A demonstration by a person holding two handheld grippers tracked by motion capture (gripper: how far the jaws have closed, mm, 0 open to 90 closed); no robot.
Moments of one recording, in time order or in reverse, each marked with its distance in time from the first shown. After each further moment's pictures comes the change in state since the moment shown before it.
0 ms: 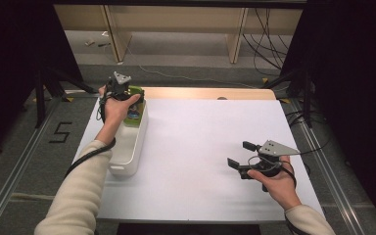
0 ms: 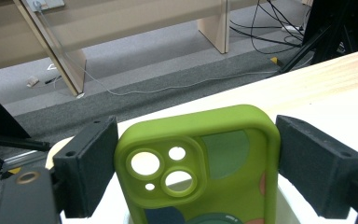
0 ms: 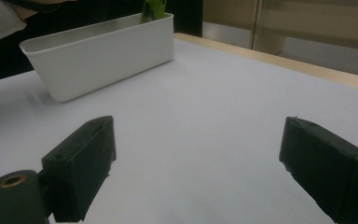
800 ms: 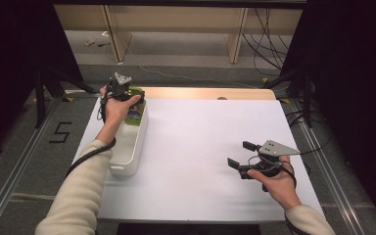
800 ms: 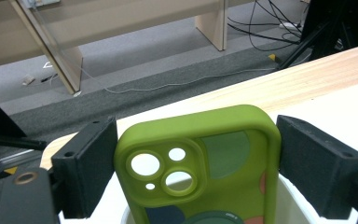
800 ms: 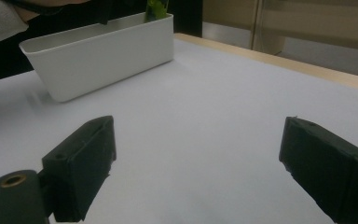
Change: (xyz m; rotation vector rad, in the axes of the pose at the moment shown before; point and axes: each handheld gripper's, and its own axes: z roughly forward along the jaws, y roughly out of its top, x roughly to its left) left arm 0.002 -0.004 0.007 0.007 -0.014 0.008; right arm 0.000 0.000 0.000 0.000 -0.001 -0.001
